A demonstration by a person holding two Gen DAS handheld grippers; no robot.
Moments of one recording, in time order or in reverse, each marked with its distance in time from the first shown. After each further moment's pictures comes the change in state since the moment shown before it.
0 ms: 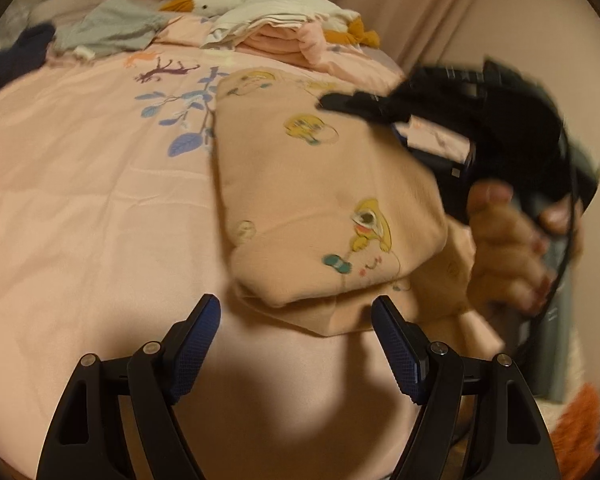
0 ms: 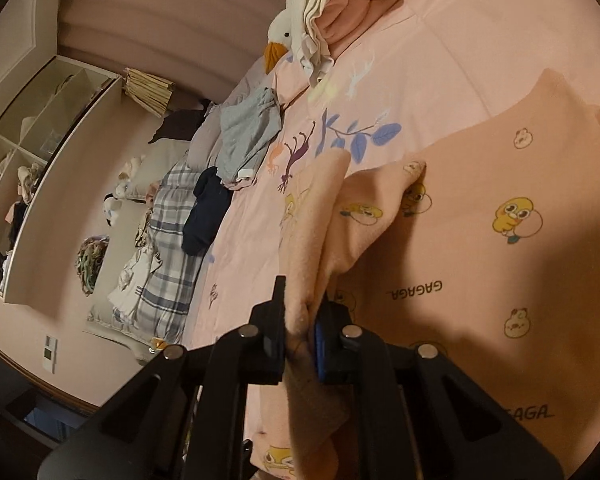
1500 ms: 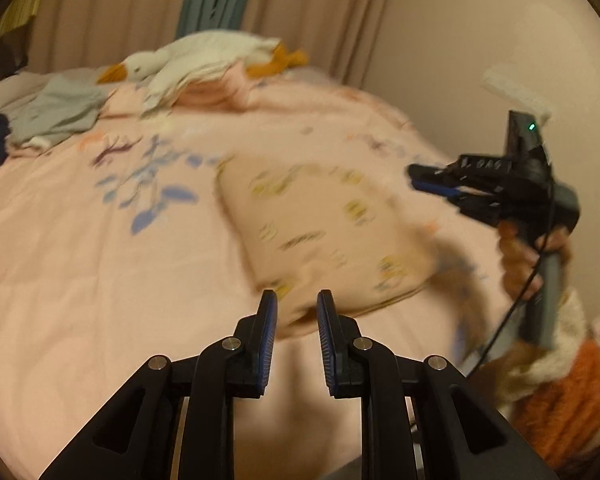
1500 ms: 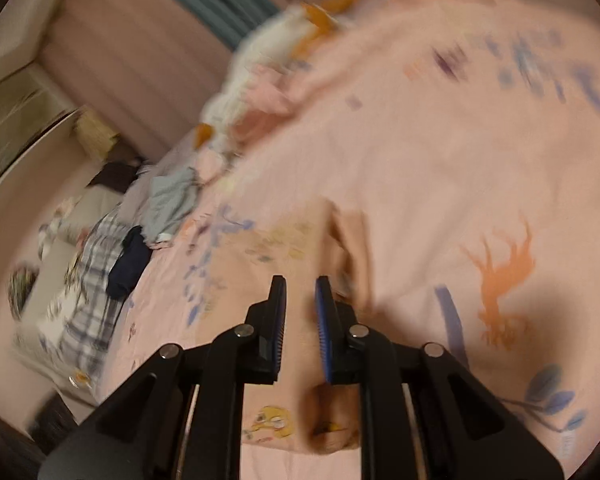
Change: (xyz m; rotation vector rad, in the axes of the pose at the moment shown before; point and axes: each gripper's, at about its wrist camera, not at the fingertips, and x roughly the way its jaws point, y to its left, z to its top) left arm -0.060 -0.031 0.003 0.209 -0.121 -0.146; right arm -0.157 -0.020 -0.016 -0.142 -0.298 -0.327
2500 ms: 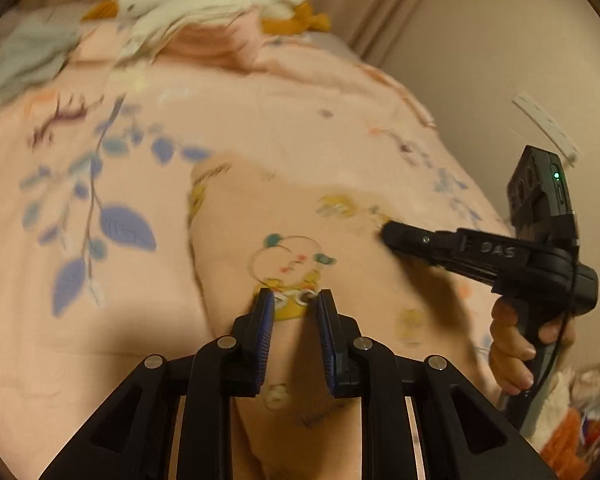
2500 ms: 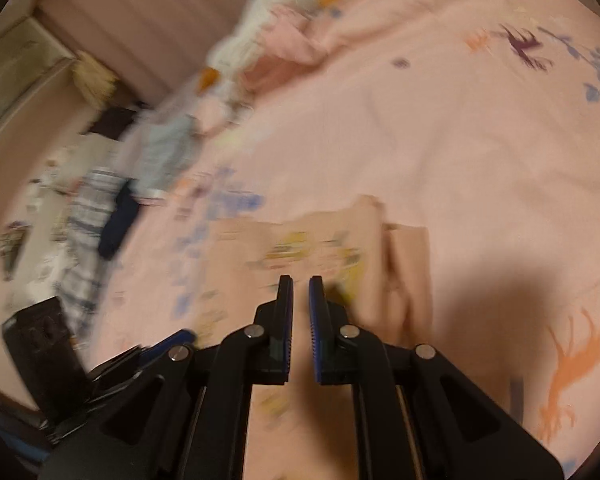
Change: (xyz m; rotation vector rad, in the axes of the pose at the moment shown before) left arm 0.133 0.049 0.065 -0.171 0.163 -0.034; right arm 0.107 -0.009 0.034 -0.058 0.237 -0.071
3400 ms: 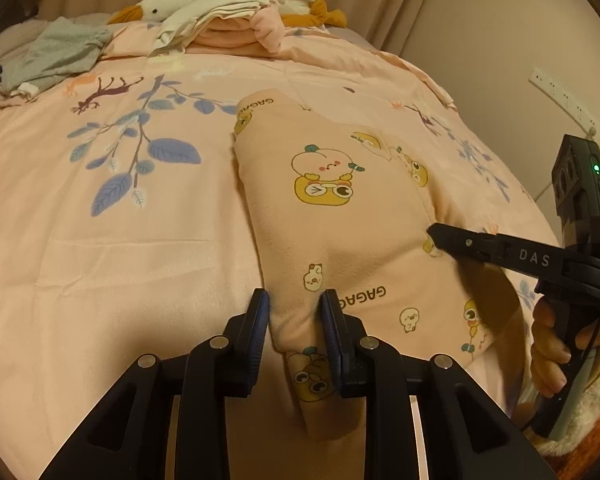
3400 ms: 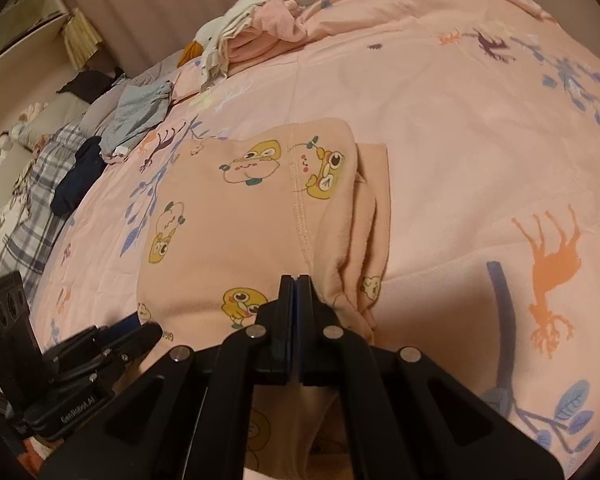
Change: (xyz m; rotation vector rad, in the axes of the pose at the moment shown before) left arm -0.020 -0.002 -0.054 0.048 -0.012 0.124; right arm -0.016 0.022 -0.072 -0.100 -0.020 -0.131
